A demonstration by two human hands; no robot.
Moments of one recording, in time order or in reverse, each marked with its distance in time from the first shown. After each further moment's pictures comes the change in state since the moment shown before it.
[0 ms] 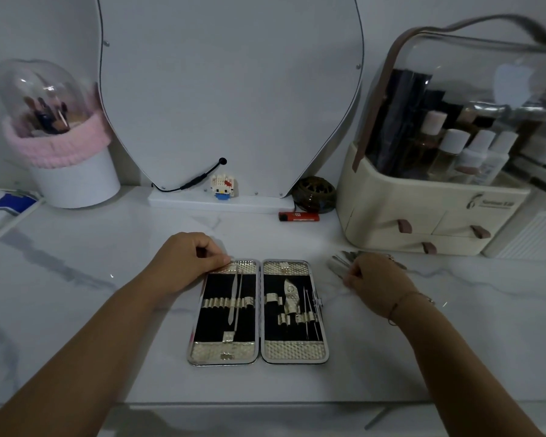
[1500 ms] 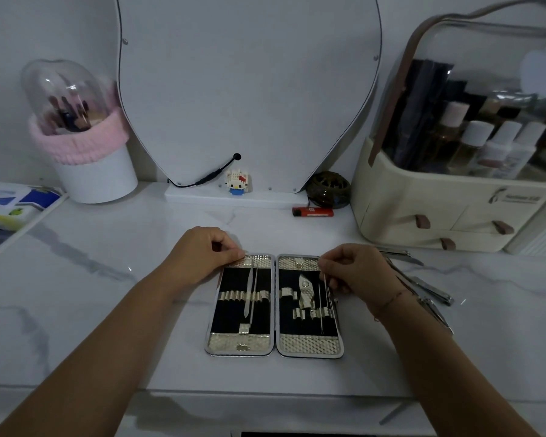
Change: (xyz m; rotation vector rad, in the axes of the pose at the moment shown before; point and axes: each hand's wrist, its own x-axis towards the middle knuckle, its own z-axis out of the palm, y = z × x) left_hand 0.001 0.000 -0.001 0.029 -0.015 0.007; right_hand -0.002 -0.036 0.017 0.919 -0.075 -0.057
